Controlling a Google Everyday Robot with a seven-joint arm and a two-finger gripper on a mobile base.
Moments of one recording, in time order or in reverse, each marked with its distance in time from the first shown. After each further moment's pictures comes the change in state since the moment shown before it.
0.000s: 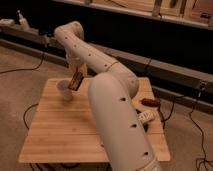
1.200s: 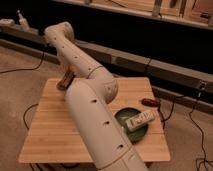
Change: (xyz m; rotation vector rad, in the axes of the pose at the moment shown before) arm 0.006 -0.057 0.009 0.016 0.013 0.062
